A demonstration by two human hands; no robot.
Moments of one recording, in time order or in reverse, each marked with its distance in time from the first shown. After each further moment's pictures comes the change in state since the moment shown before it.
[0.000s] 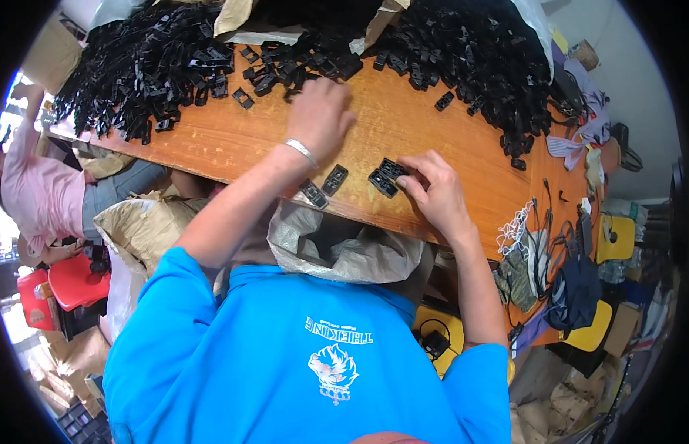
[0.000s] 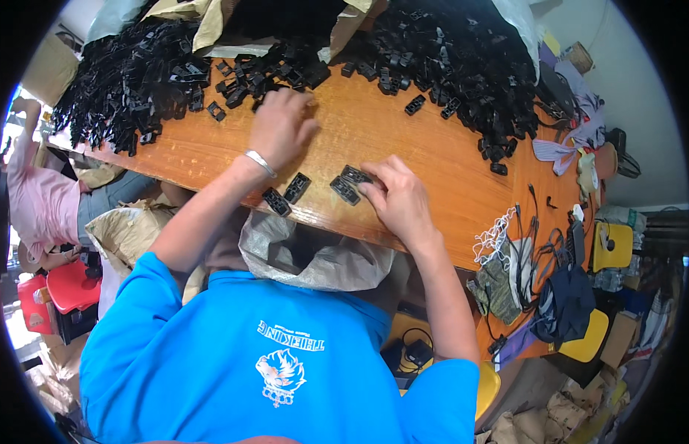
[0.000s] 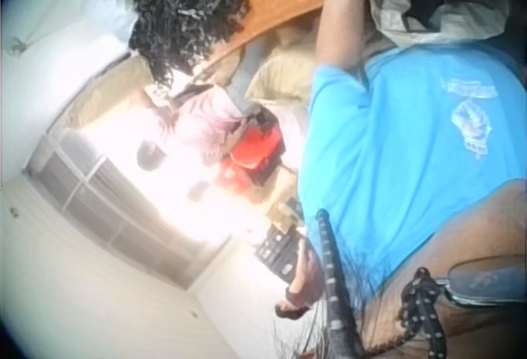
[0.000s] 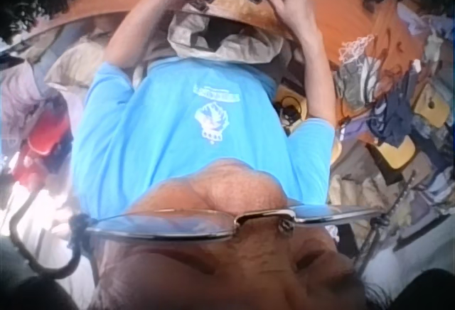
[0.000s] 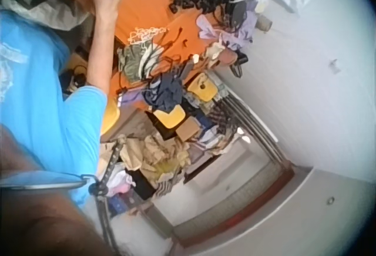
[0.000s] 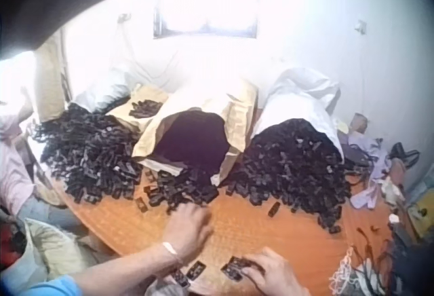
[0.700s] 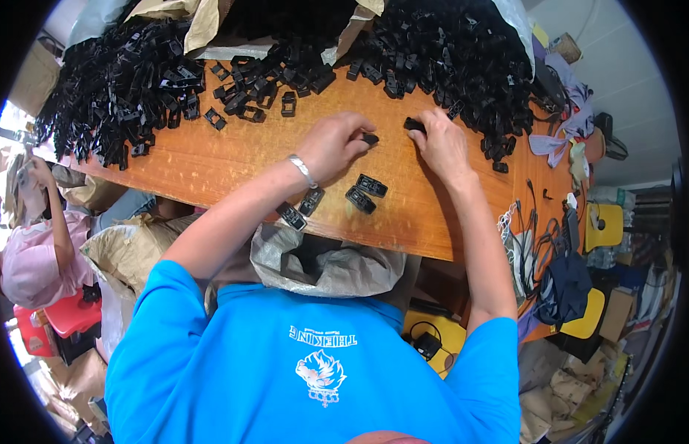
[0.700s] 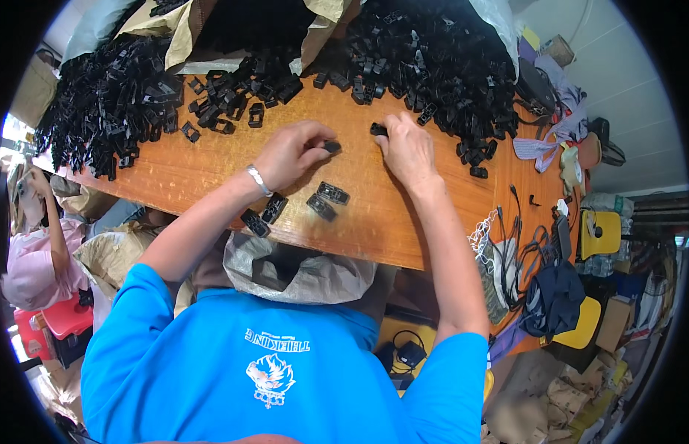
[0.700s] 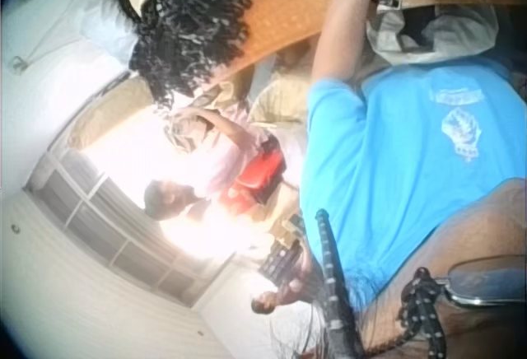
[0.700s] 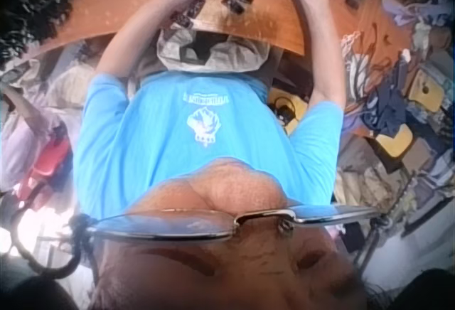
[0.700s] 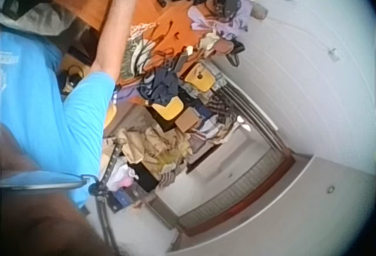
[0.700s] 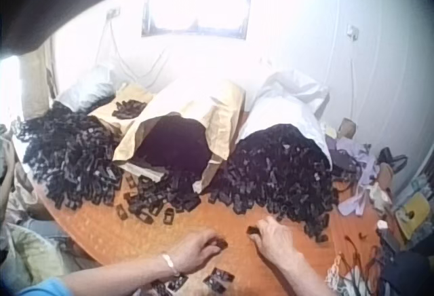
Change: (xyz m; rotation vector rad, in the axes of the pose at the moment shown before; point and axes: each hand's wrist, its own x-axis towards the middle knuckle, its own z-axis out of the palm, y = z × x) left_hand 0.018 0.029 0.021 -0.575 -0.321 -0.014; right_hand 0.078 0.062 -0.030 -0.543 0.034 0.028
